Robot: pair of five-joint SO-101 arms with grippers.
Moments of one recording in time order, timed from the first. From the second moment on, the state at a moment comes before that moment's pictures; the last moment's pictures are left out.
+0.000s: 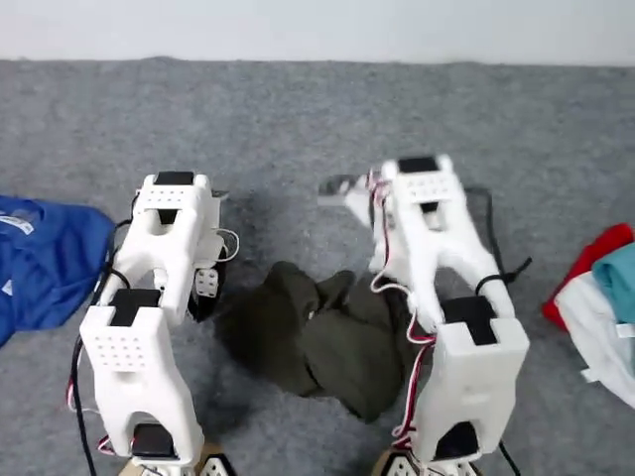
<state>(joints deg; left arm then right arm) -2.3 31.3 0.3 98.8 1.3 -9.4 24.1 -12.0 91.9 49.6</state>
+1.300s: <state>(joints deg) -2.3 31.1 0.3 98.8 1.3 -8.6 40.4 -51.8 100.7 38.0</state>
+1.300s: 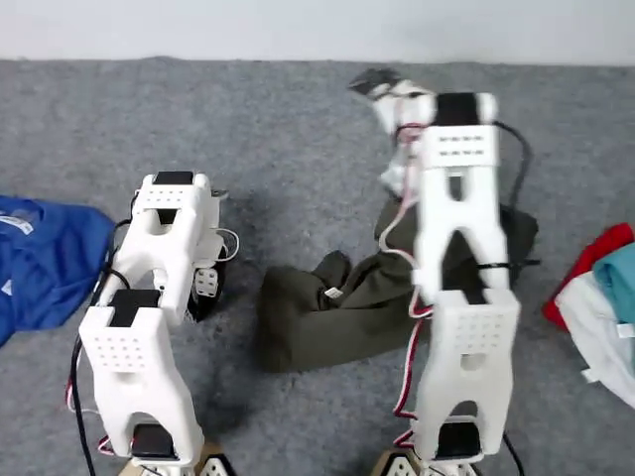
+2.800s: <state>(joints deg) -2.3 31.1 0.3 98.8 1.3 20.0 -15.1 18.7 100.7 59.0</state>
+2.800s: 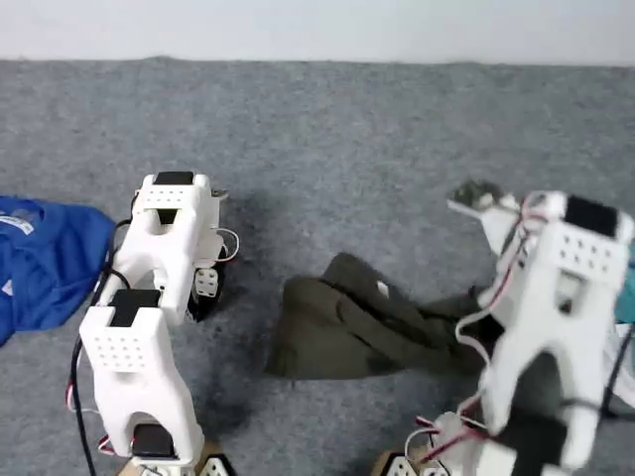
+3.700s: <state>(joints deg) 25.9 38.5 -35.8 98.8 1.3 24.0 -45.4 35.0 100.6 69.5</state>
